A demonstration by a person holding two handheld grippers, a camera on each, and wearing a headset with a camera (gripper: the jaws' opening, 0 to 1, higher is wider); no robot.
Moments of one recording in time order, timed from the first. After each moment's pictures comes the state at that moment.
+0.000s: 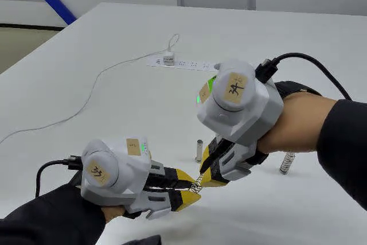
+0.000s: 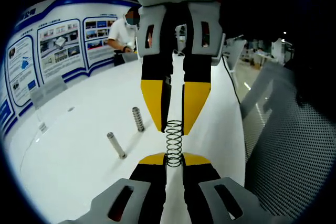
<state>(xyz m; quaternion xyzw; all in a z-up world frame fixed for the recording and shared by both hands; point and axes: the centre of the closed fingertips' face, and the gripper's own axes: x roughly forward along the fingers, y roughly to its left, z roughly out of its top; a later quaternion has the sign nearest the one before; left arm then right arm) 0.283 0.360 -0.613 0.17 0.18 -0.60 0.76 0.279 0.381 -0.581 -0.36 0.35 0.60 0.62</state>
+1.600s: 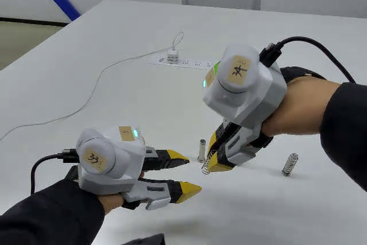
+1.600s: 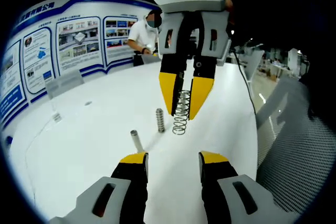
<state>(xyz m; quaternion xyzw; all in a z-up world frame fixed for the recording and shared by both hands) 0.311 0.374 -0.605 0.13 0.18 -0.54 0.81 0.310 0.363 -0.574 -0.38 0.37 0.58 0.62</state>
